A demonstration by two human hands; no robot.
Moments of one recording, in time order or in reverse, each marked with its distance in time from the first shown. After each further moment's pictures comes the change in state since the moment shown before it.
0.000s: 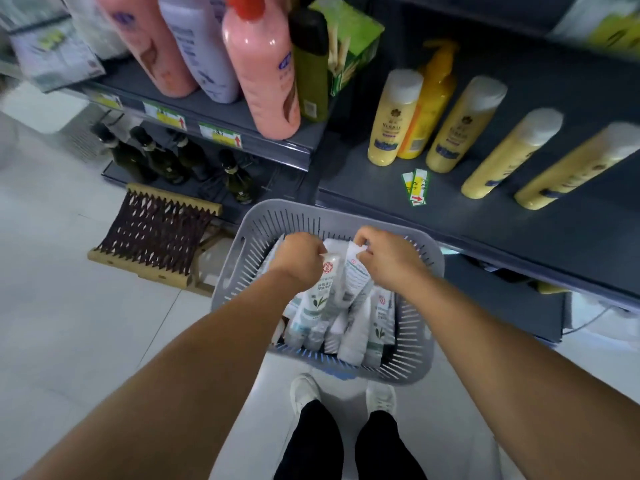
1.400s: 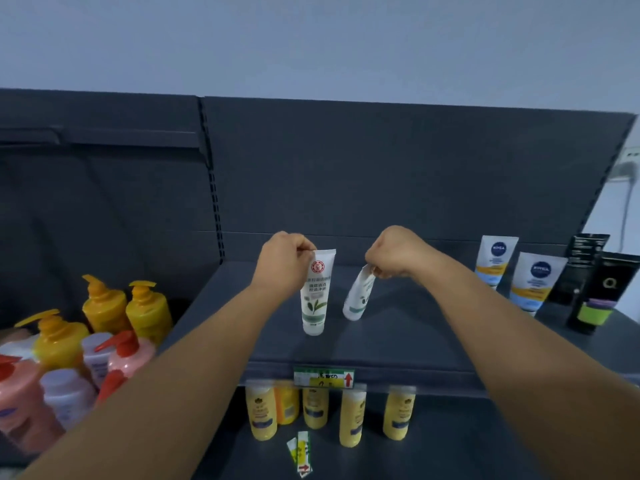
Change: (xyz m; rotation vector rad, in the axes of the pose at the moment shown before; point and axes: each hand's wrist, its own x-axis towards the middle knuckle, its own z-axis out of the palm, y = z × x) left_hand 0.003 0.359 -0.281 -0.251 0.584 0.678; right_hand -0.091 -0.008 -0.460 0.148 0.591 0.217
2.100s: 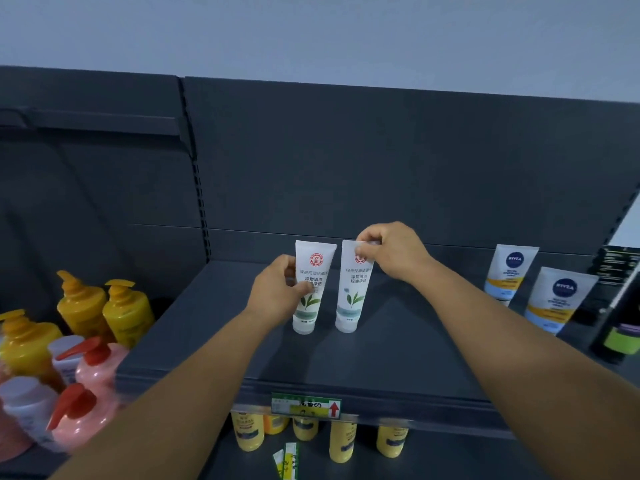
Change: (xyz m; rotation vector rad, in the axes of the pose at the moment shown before) left_hand 0.017 -0.031 0.055 -0.271 -0.093 -0.229; right_hand 0.075 0.033 0.009 0.118 0.150 -0.336
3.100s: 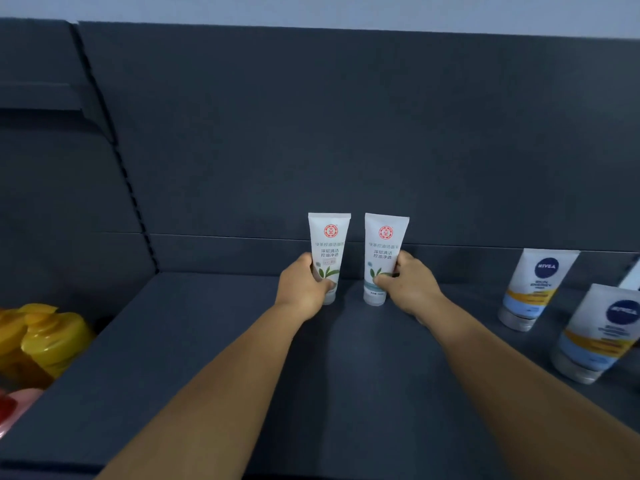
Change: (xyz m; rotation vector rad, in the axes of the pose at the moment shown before) left_hand 0.112 -0.005 0.111 0.117 -0.070 -0.045; right_hand 0.056 0.121 0.037 0.159 0.025 0.379
